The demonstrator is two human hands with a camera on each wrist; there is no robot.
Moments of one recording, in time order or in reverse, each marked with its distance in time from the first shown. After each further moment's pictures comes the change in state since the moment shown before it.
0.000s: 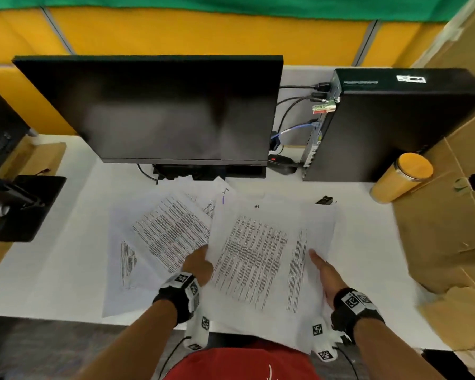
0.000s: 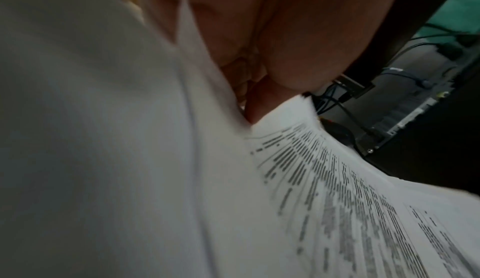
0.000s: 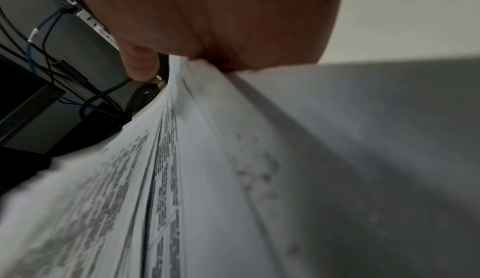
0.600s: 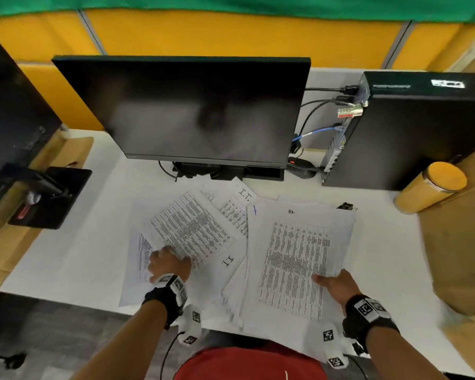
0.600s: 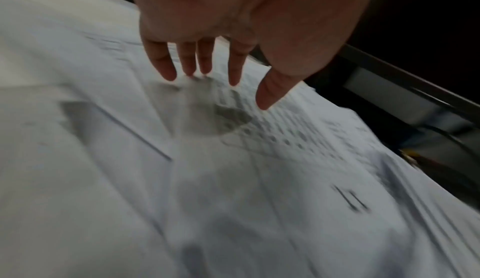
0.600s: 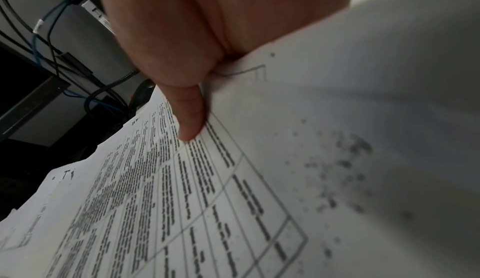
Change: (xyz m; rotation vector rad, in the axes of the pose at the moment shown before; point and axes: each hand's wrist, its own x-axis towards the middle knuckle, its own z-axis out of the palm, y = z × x) left_hand 0.009 -0.061 -0.039 0.005 0.429 -0.388; right_hand 0.009 0.006 -0.002 -0.377 -0.013 -0.049
